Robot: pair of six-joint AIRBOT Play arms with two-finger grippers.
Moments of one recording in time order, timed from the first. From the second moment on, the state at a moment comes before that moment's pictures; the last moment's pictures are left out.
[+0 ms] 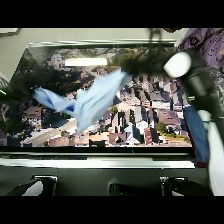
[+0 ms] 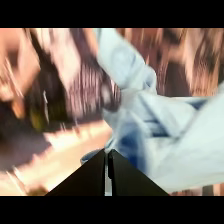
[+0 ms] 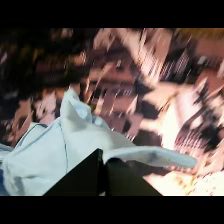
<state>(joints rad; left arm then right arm) 0.29 -1.10 1.34 1.01 -1.24 -1.50 0.37 -1.34 1.72 -1.29 0.94 1.62</state>
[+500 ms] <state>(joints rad) 0.29 -0.87 1.98 1.51 -1.35 -1.80 0.37 -0.96 1.99 -1.60 1.05 1.67</state>
